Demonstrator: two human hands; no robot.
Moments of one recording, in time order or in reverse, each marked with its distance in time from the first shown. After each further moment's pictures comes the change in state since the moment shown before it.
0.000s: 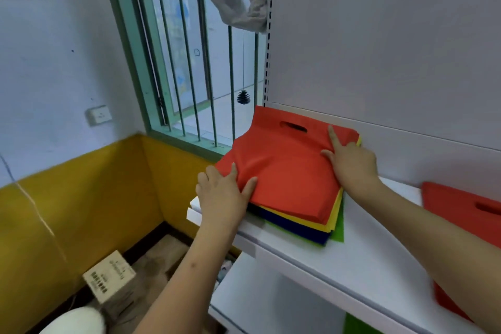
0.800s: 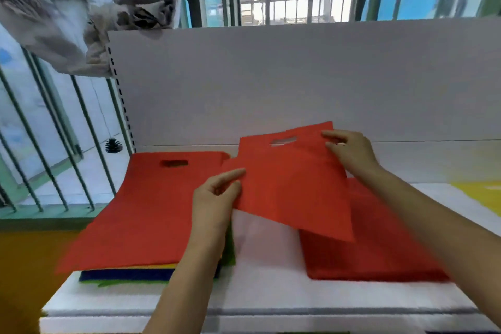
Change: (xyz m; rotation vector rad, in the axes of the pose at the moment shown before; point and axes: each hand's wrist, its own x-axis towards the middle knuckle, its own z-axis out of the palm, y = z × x) left_hand -0.039 0.175 -0.031 -1.547 -0.369 0.279; right_hand -0.076 0.246 -0.053 0.796 0.231 0.507
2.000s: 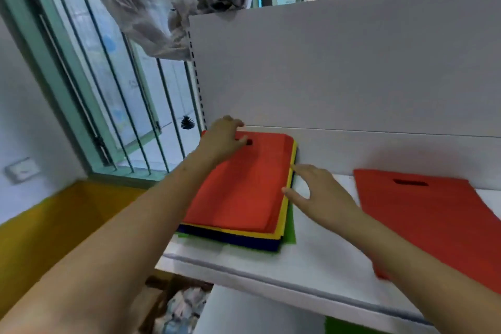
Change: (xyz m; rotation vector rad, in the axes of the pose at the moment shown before) left_hand 0.133 0.021 -0.110 1.357 -0.156 0.218; right_hand -0.131 -0.118 0.103 -0.132 -0.496 -0.324
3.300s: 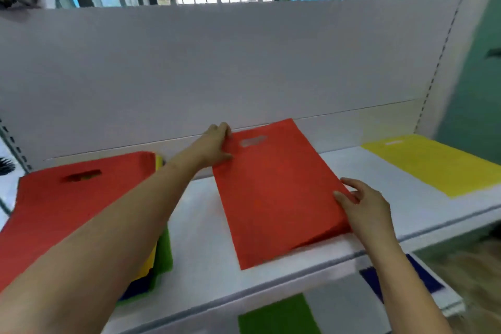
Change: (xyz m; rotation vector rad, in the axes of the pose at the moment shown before) left_hand 0.064 0.222 0.110 -0.249 -0.289 0.520; right_hand -0.191 0.146 -0.099 0.243 0.716 0.872
